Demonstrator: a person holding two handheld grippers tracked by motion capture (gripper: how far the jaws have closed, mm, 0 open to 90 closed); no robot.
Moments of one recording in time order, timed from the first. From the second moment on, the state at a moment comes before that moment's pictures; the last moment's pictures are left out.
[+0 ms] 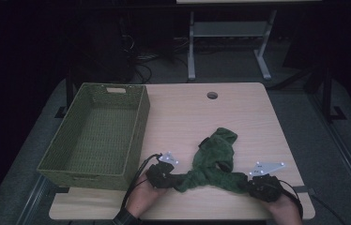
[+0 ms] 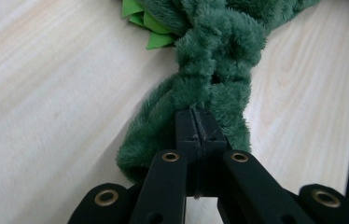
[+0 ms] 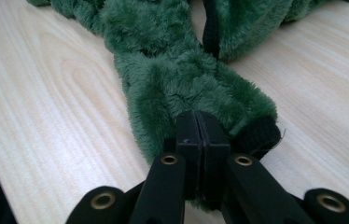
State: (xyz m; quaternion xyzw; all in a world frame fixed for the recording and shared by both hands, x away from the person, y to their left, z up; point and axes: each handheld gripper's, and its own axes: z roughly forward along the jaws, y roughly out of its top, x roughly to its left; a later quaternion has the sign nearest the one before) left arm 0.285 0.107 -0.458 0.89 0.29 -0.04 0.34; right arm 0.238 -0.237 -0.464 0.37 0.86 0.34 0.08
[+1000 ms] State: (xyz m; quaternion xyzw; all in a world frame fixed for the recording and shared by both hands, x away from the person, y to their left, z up) left arm 0.381 0.048 -0.408 0.87 0.27 -0.01 0.42; right arm 0.280 -0.225 -0.462 0.43 0.82 0.37 0.06
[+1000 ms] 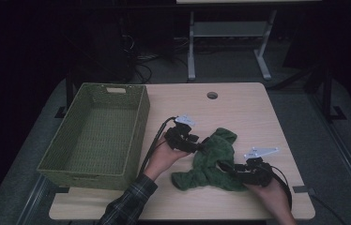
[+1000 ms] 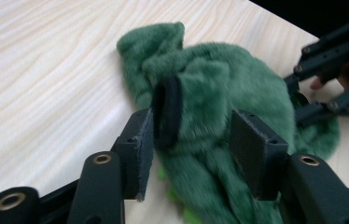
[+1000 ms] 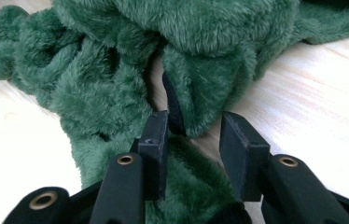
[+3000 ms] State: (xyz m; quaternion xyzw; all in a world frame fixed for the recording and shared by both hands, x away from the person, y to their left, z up) left arm 0.370 0.107 -0.434 0.85 0.37 0.02 0.38; right arm 0.354 -0.219 -0.432 0.41 0.81 0.40 0.12
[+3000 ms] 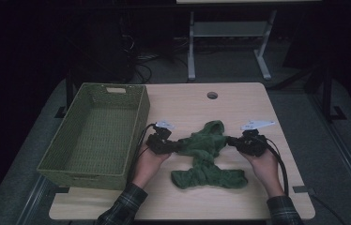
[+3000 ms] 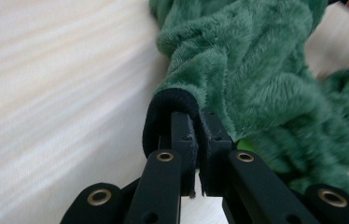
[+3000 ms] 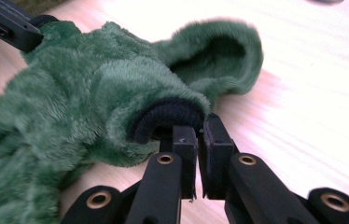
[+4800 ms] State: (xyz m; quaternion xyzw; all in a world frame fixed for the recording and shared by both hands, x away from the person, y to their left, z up) left arm 0.445 0.051 -0.461 0.89 0.29 0.01 0.34; right arm 0.405 -0.201 -0.462 0.45 0.81 0.37 0.05
